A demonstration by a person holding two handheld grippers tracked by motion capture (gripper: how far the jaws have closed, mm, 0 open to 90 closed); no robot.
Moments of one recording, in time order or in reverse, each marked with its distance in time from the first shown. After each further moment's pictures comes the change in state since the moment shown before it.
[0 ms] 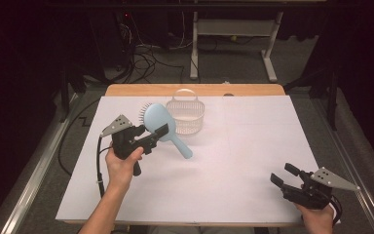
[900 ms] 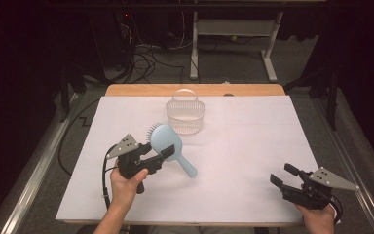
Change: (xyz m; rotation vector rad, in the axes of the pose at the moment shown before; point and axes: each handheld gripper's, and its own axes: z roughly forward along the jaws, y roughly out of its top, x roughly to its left) left arm -0.020 -0.039 -0.006 0.048 -0.054 0.041; right arm 0.003 0.003 -0.001 0.019 -0.003 -0.038
